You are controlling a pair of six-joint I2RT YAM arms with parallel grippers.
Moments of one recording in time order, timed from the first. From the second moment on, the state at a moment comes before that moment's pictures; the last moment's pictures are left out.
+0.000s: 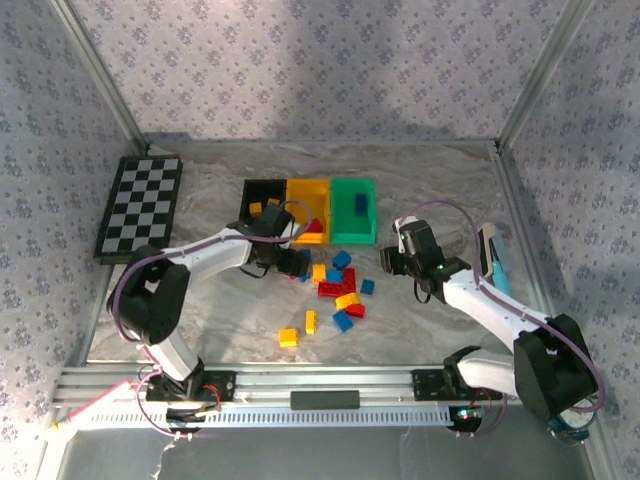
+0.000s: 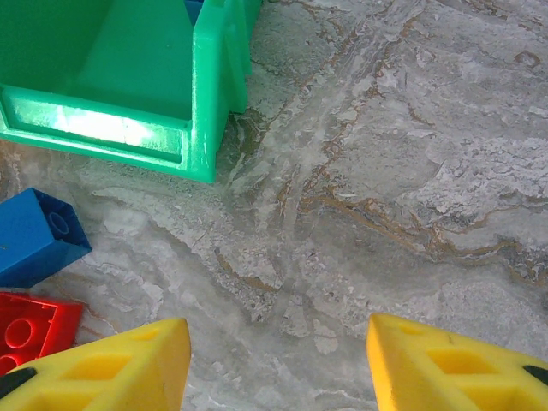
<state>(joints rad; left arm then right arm) -0.61 1.67 1.02 -0.52 0.14 -0.30 0.45 1.19 0.63 -0.25 0.14 0.19</state>
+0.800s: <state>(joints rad) -0.64 1.74 1.05 -0.45 0.13 -0.49 0.49 1.26 0.63 -0.24 0.14 0.19</state>
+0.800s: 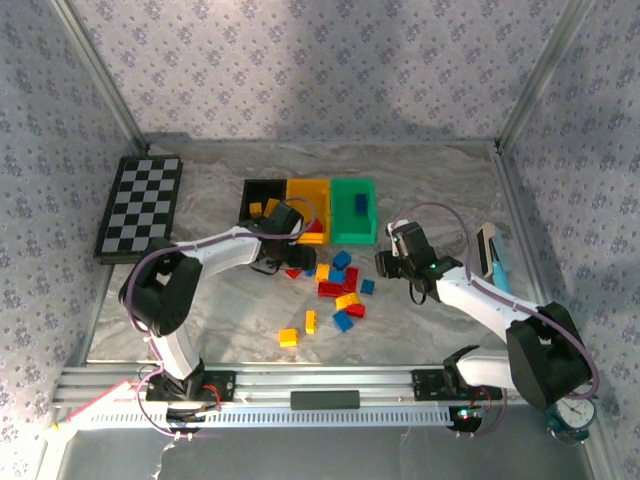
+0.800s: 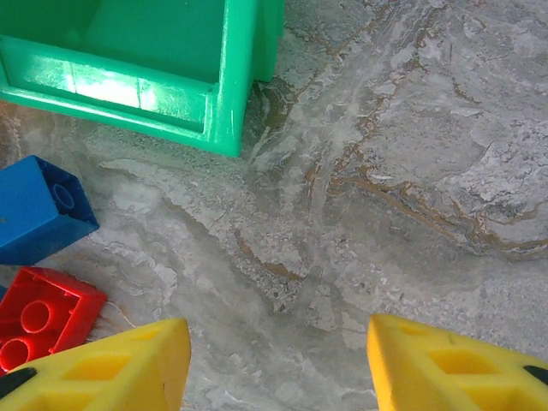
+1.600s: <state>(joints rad) -0.65 1.66 0.95 -0.41 0.08 -0.46 0.52 1.30 0.65 -0.24 0.16 0.18</state>
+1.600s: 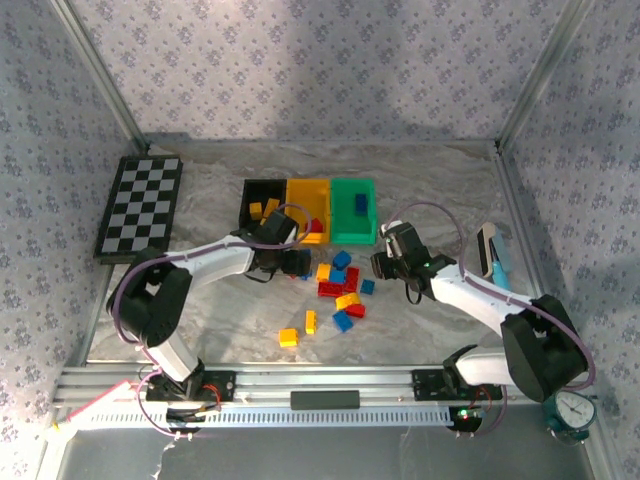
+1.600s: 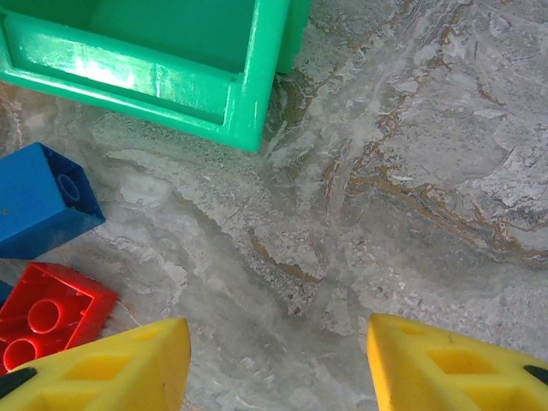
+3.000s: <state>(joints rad) -0.66 1.72 1.04 -0.46 0.08 -0.46 0.56 1.33 0.67 -0.24 0.18 0.17</state>
